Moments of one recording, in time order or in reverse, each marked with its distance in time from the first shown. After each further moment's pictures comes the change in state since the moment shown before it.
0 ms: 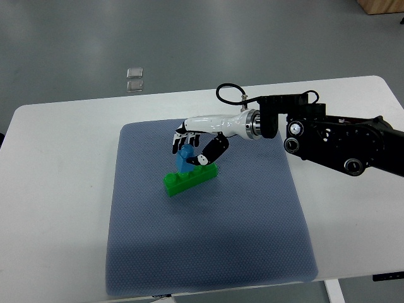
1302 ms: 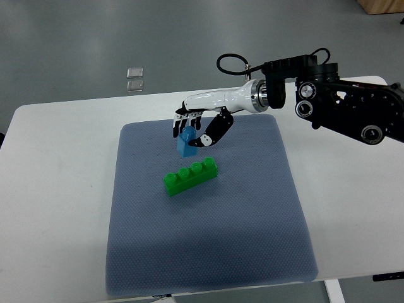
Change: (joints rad) left arm -0.001 0.000 0.000 0.005 0.000 0.000 -0.001; right arm 0.136 -0.044 0.022 0.019 0.086 0.162 -0.001
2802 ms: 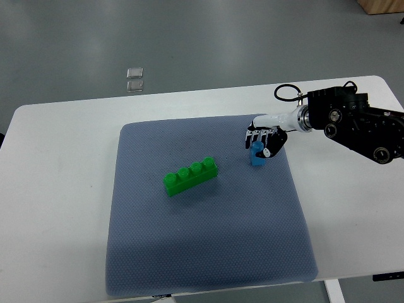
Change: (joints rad) left arm 0.000 0.000 0.000 -0.002 0.000 0.000 0.000; right arm -0.172 -0.053 -0.003 -0.241 -0.134 0.023 -0.118
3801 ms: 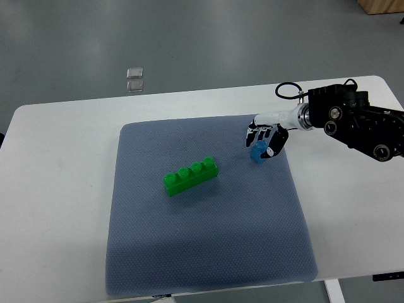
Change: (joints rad) left arm -0.001 0.000 0.000 0.000 0.000 0.000 0.000; right arm 0.005 0.002 0.005 -0.003 0.027 0.002 -0.031
